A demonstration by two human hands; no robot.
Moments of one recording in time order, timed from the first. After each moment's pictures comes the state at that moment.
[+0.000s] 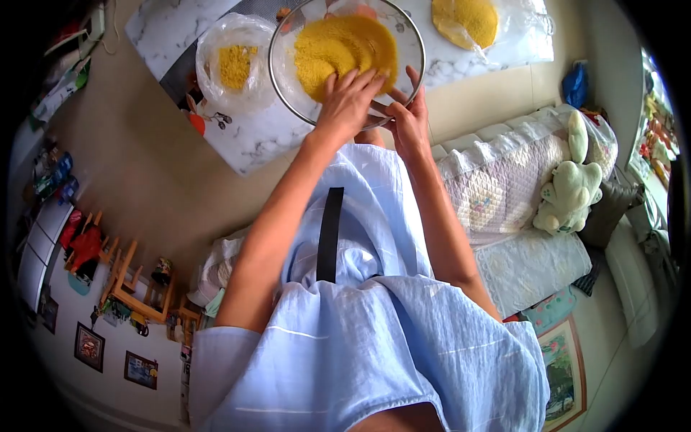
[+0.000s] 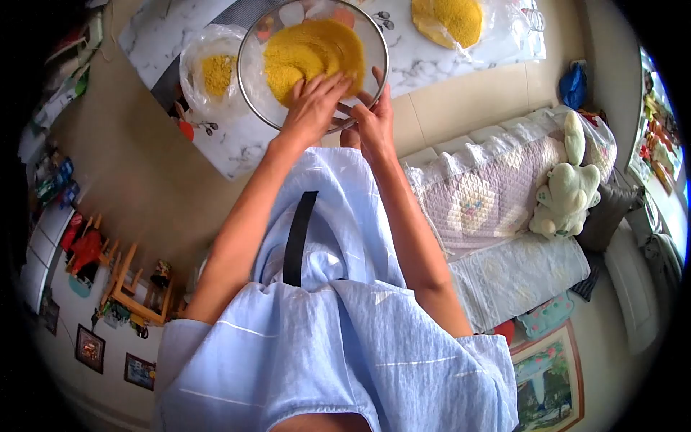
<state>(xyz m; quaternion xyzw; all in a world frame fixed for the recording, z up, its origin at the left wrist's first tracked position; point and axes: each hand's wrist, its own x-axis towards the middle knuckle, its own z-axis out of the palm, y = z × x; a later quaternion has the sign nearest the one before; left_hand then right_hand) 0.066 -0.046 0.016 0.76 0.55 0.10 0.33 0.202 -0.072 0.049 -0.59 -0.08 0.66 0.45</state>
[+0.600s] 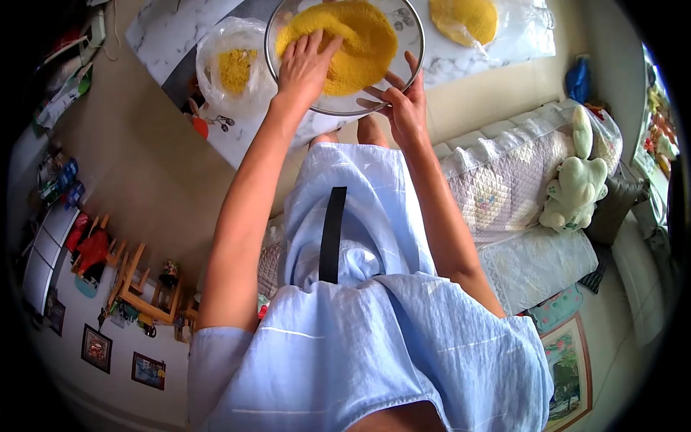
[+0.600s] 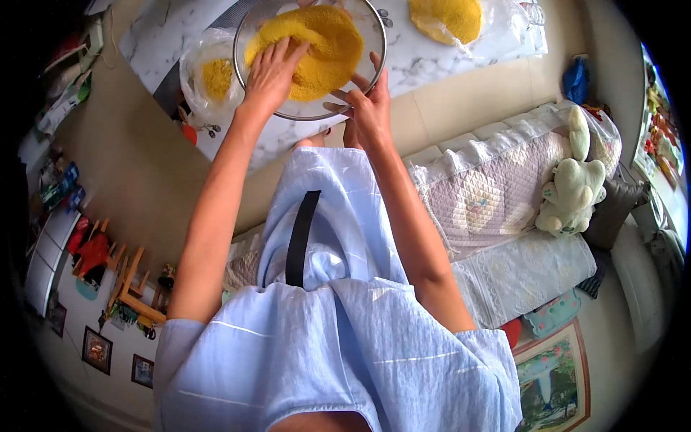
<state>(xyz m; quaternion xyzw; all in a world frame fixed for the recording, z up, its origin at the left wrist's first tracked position) 0.019 0.017 0.001 0.81 0.54 -0.06 0.24 0.198 -0.052 0.049 -0.58 -0.10 0.67 0.46</state>
